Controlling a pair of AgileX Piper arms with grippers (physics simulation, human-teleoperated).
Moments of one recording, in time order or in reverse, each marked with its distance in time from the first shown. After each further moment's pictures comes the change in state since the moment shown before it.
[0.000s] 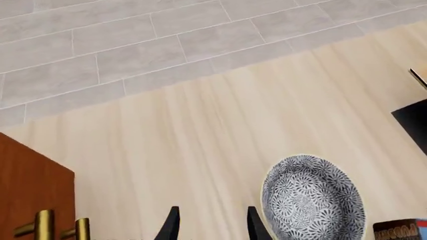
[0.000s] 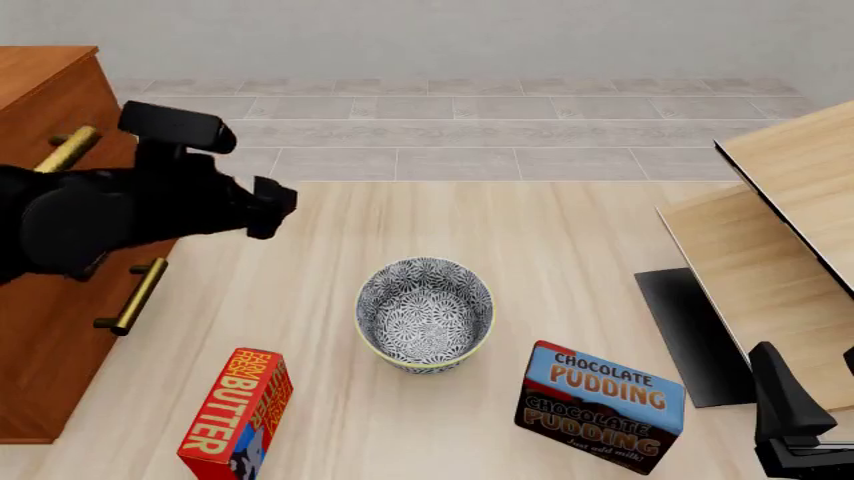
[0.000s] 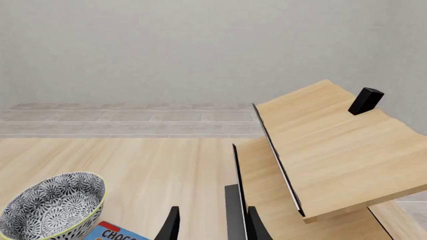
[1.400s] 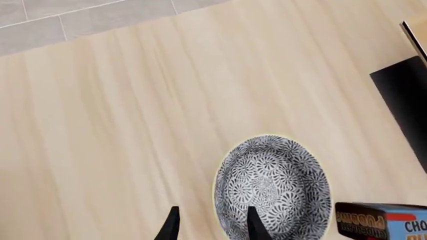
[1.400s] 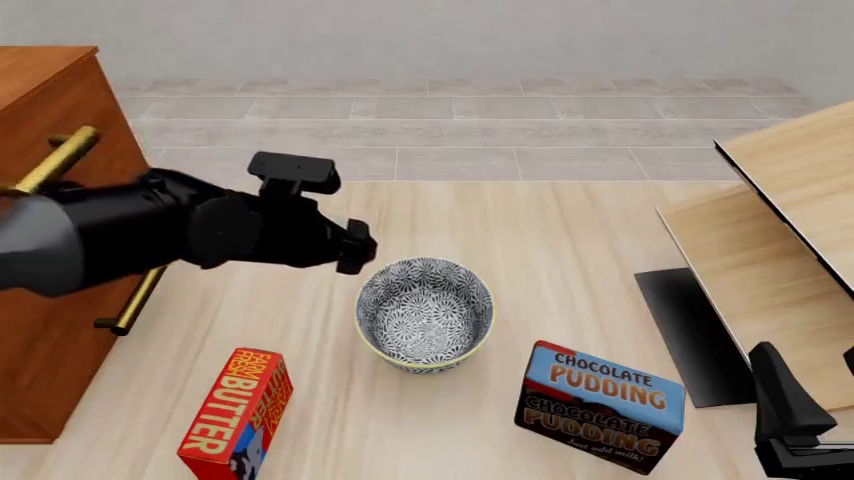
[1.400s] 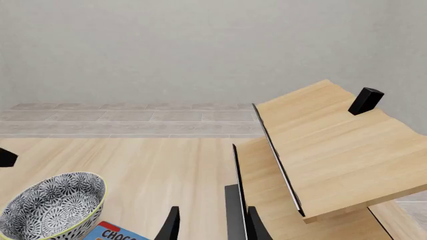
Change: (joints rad) left arm -0.170 0.277 -0.117 0.081 -0.165; right arm 0.000 0.000 0.000 0.000 0.000
